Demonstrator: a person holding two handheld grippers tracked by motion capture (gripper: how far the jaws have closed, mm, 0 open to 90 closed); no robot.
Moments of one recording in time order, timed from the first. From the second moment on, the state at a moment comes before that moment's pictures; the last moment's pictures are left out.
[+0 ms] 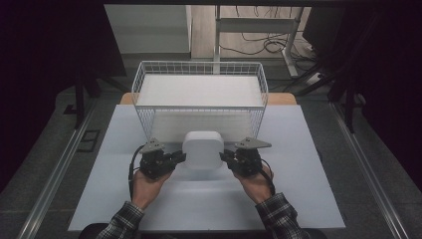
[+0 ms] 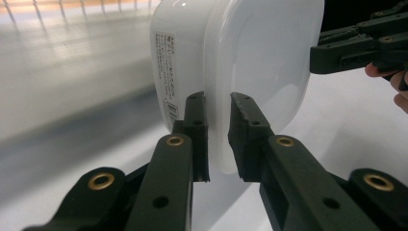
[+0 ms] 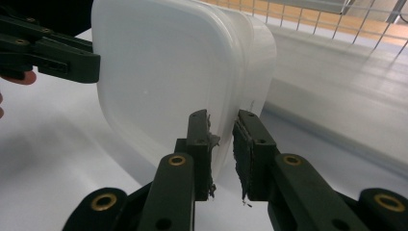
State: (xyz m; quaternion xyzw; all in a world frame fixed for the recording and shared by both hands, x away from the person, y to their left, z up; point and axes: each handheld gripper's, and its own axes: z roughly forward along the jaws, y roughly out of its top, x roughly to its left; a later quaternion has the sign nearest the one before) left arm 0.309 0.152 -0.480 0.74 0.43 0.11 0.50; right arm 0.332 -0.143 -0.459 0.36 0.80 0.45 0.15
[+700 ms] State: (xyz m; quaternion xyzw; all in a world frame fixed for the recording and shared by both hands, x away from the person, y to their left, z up) left arm 0.351 0.152 -0.490 0.73 0.46 0.10 0.50; right arm 0.378 -0.132 -0.466 0.38 0.79 0.44 0.16
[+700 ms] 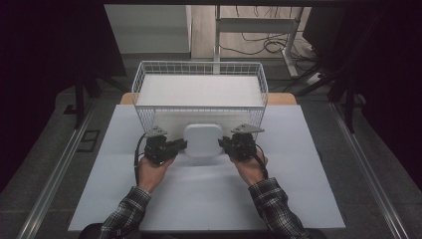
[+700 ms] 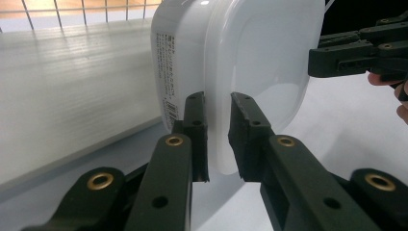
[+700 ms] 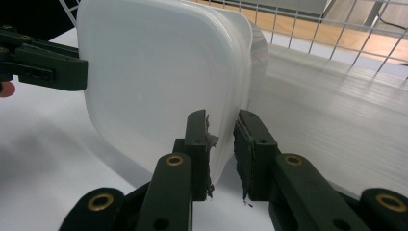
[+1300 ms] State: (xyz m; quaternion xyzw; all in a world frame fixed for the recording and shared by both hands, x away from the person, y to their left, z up) left arm 0.371 0.152 -0.504 0.70 0.48 0.12 0.51; right arm 0.400 -0.126 -0.478 0.39 0.79 0.44 0.16
